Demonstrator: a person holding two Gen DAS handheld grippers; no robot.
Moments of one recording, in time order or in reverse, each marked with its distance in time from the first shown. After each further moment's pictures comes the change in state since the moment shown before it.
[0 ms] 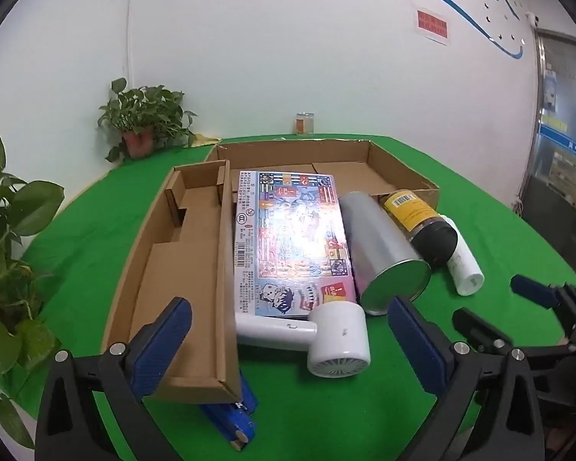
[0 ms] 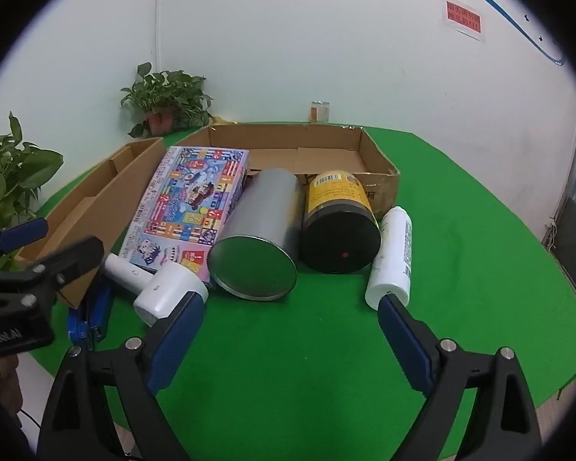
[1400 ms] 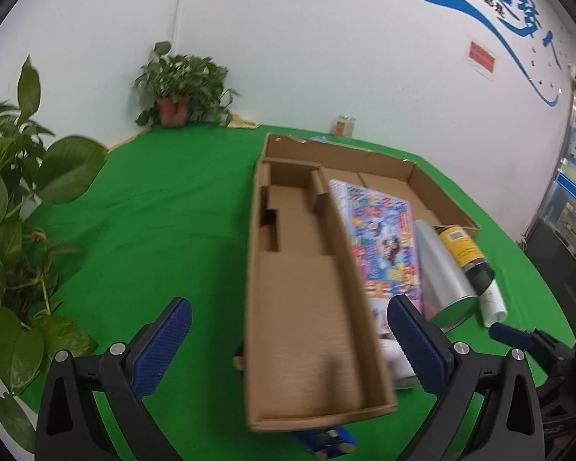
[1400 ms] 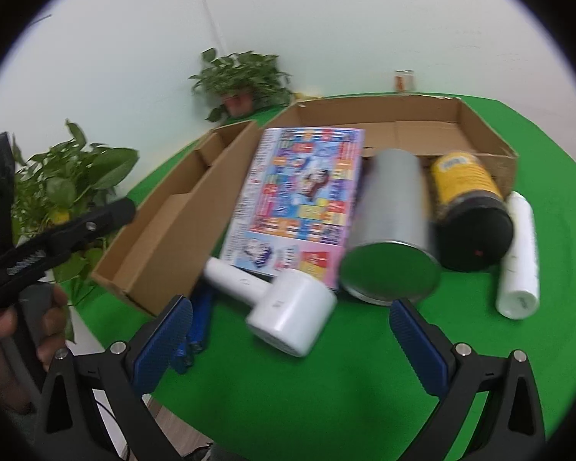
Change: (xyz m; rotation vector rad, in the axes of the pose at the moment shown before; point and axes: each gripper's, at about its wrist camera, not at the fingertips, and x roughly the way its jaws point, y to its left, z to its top) left arm 0.016 0.143 0.005 -0.175 0.035 -0.013; right arm 0.025 0.054 0.024 0.015 0.109 0.380
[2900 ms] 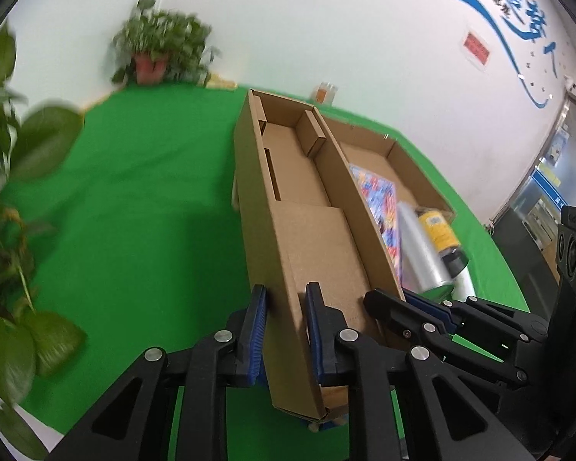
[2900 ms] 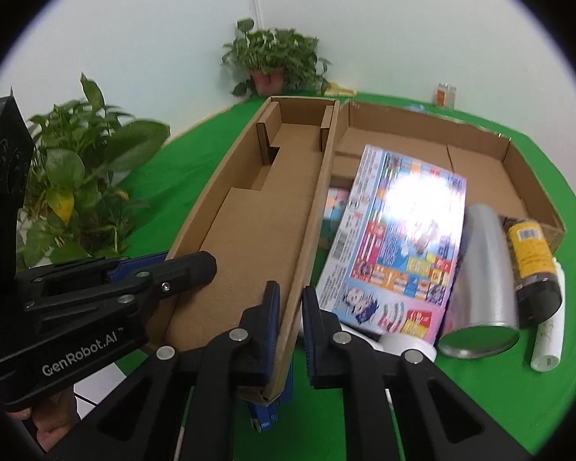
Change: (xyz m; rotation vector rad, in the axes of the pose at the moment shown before) left arm -0.020 0.031 0.037 -0.004 0.135 -0.134; right arm 0.037 0.104 0.048 -0.134 0.065 -0.072
